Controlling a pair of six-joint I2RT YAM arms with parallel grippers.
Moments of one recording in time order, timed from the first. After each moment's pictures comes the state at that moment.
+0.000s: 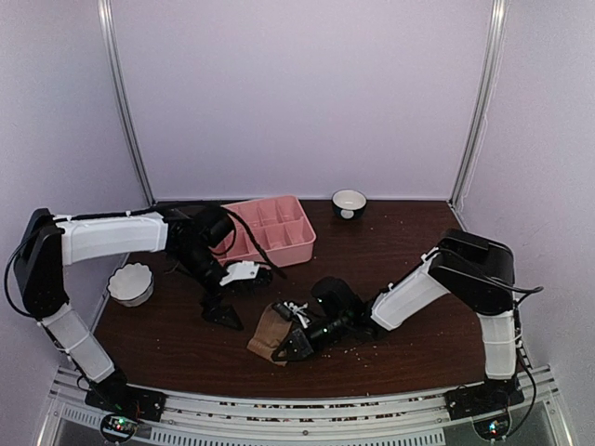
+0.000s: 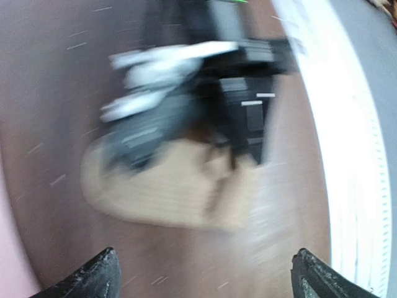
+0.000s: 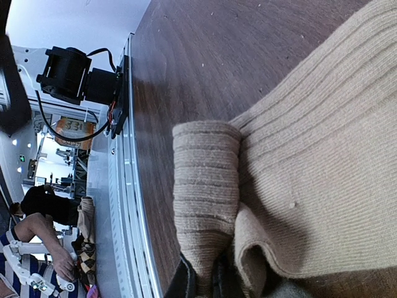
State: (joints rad) left arm -0.65 1.64 1.18 -0.85 0.57 0.92; right arm 1.01 2.11 0.94 0.50 -0.73 0.66
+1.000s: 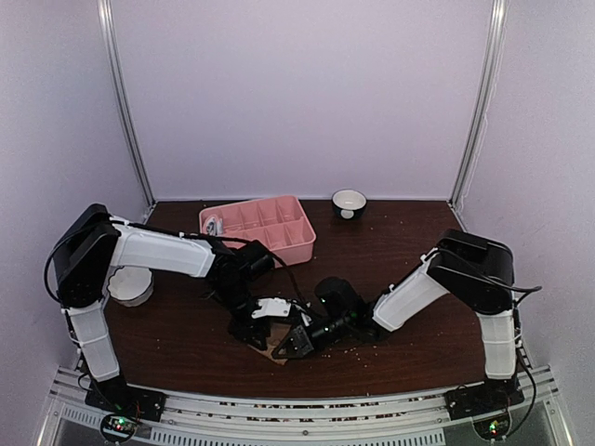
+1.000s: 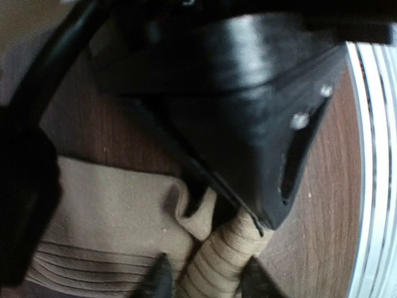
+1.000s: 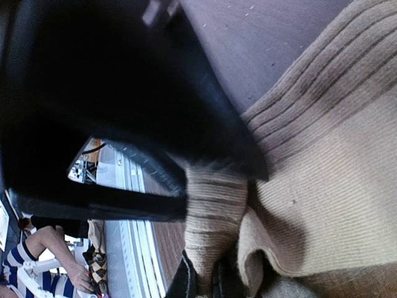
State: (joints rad) left arm -0.87 1.86 1.16 -0.71 0.43 0.78; right arm 1.00 2.12 0.91 0.57 -0.73 0.76
